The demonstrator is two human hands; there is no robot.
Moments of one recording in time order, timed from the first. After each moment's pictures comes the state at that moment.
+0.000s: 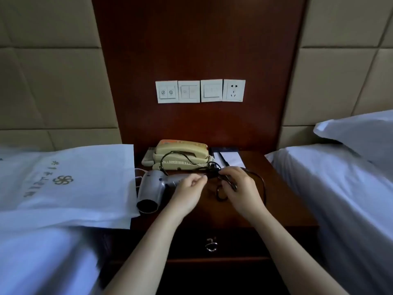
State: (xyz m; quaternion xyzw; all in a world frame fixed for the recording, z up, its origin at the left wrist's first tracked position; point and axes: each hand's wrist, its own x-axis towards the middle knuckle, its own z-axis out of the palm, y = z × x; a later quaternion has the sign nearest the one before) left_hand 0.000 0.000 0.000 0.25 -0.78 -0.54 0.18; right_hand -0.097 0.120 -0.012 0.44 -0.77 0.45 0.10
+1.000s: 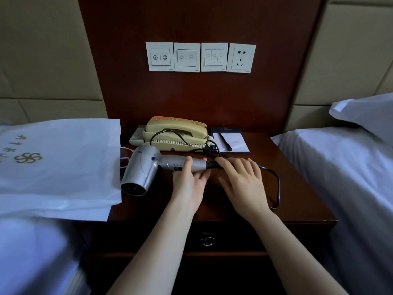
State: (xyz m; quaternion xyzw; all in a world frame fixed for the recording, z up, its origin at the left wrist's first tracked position) left_hand -0.064 -0.004 -0.040 0.22 -0.19 -0.90 0.32; right_hand -0.136 0.108 -0.069 0.44 -0.82 0.20 0.29
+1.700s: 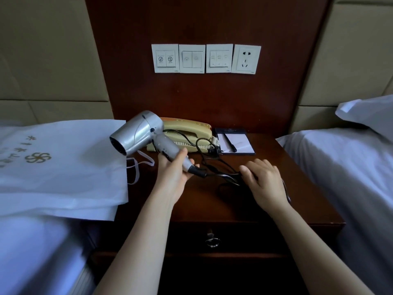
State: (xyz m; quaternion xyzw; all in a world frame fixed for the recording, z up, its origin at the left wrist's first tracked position) left_hand -0.039 -0.043 -0.027 0.22 -0.39 -0.82 0.35; right_hand -0.162 0.124 -0.061 0.43 -0.81 0.33 0.24
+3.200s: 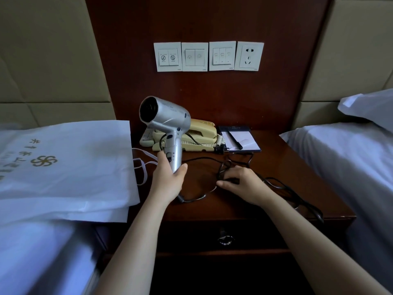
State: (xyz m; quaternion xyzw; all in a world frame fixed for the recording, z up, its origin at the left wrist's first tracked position) left_hand -0.008 -0.081 -0.053 0.28 -0.76 -0.49 0.31; right_hand -0.146 0.082 -0.060 0.54 -0.77 0.33 -0.03
